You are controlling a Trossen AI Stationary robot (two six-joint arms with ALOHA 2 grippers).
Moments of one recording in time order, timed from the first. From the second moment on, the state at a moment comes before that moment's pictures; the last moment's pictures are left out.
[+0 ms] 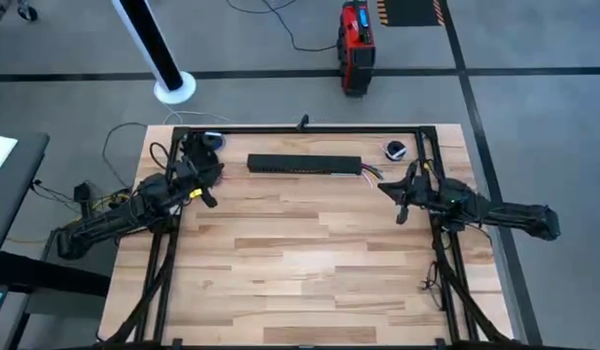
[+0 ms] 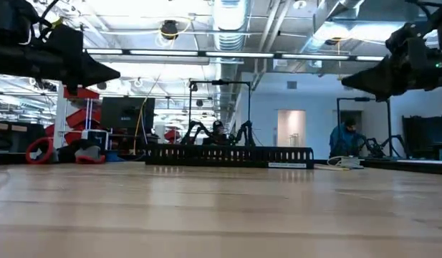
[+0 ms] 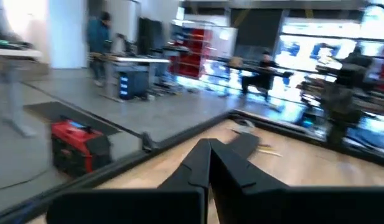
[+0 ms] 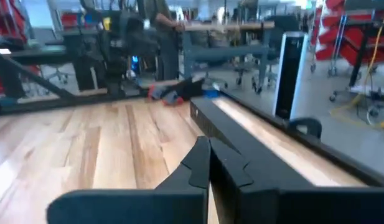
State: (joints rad) left arm 0.39 0.01 0.01 0.04 -0.25 -0.12; right arm -0.17 0.10 0.01 0.04 0.16 0.03
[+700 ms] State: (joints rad) left arm 0.38 0.01 0.01 0.04 -0.26 -0.11; right arm -0.09 0.08 0.03 -0.01 0.20 -0.01
